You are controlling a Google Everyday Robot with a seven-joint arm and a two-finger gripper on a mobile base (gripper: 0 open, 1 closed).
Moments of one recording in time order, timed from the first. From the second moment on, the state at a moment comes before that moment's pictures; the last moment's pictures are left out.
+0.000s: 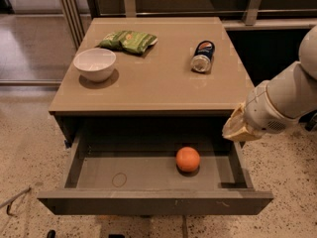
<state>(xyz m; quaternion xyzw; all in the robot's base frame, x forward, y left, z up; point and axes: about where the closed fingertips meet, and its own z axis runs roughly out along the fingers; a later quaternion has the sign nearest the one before) 0.451 -0.178 0.825 -0.64 0.74 0.06 0.21</state>
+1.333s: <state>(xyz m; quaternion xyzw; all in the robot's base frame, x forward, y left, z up) 0.456 -0.139 0.697 -0.64 0.71 0.14 0.25</state>
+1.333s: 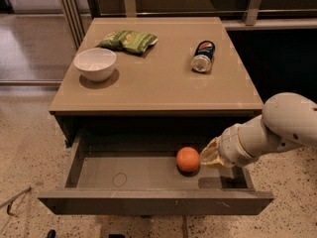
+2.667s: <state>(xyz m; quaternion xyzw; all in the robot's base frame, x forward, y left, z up) 0.477 -0.110 0.647 -0.63 0.70 0.17 0.29</state>
